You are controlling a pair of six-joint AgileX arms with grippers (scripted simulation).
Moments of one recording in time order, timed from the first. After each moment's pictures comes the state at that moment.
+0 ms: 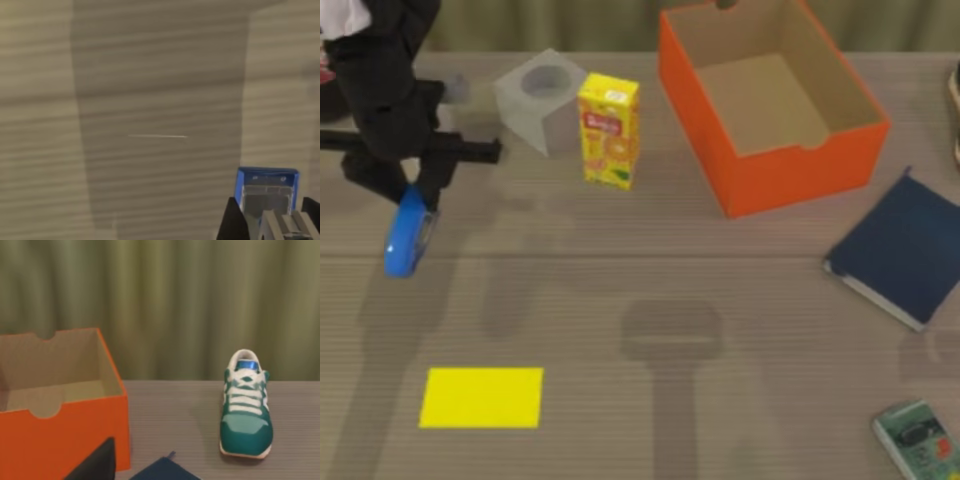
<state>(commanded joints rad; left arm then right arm) -0.16 2.14 1.75 -1.17 0.00 -0.03 0.00 0.00 0.00 0.00 0.00 0.00</state>
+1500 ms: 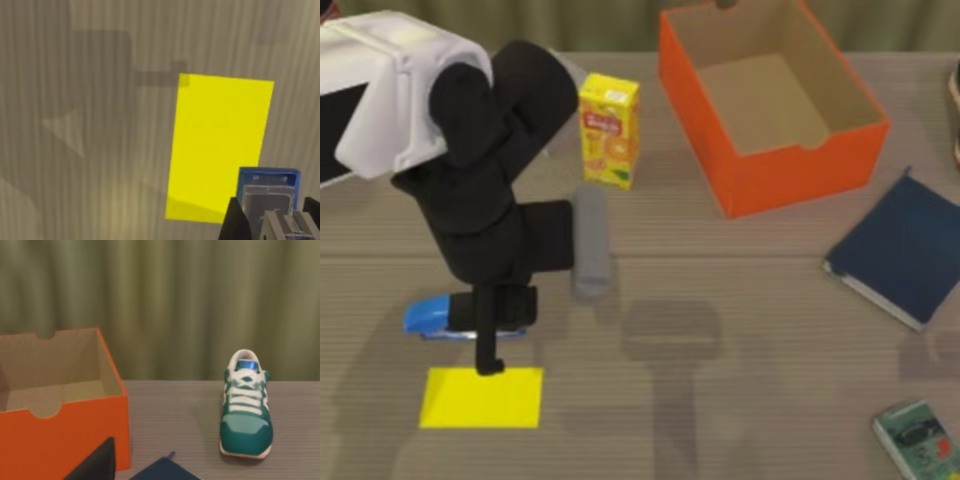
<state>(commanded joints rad) -0.58 1.66 1.25 -1.11 0.02 0.94 0.00 0.00 0.00 0.00 0.00 0.00</state>
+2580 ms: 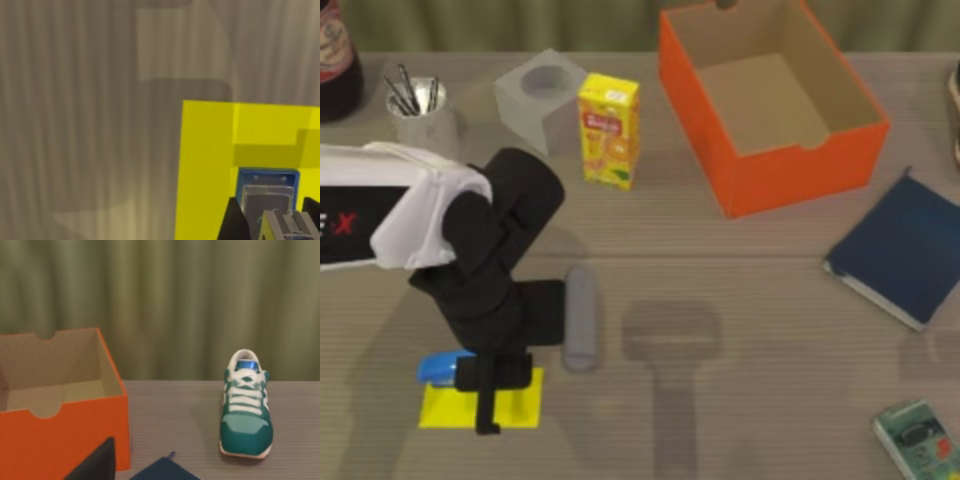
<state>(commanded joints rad) -0.53 1.75 0.96 -0.72 0.02 1.03 0.00 0.00 0.00 0.00 0.00 0.00</state>
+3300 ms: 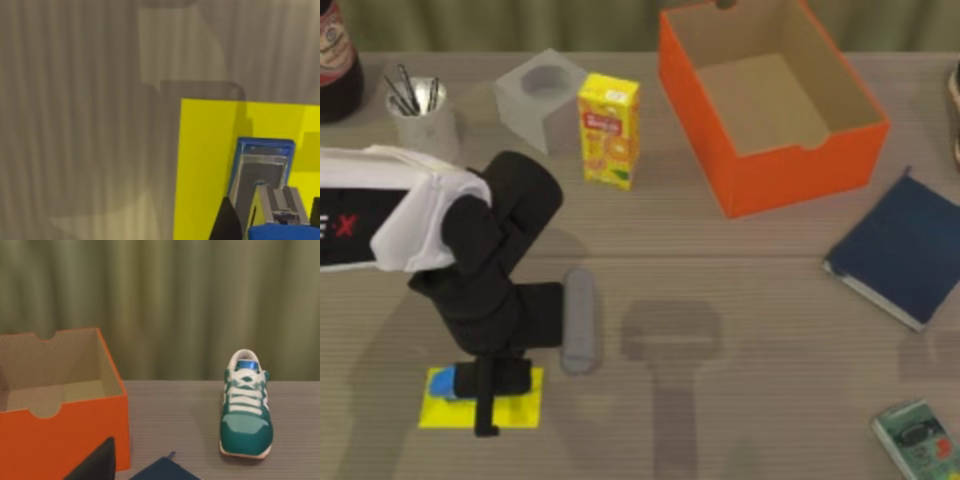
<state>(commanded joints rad) -0.53 1.75 0.95 -0.71 0.02 1.03 0.00 0.00 0.00 0.00 0.00 0.00</state>
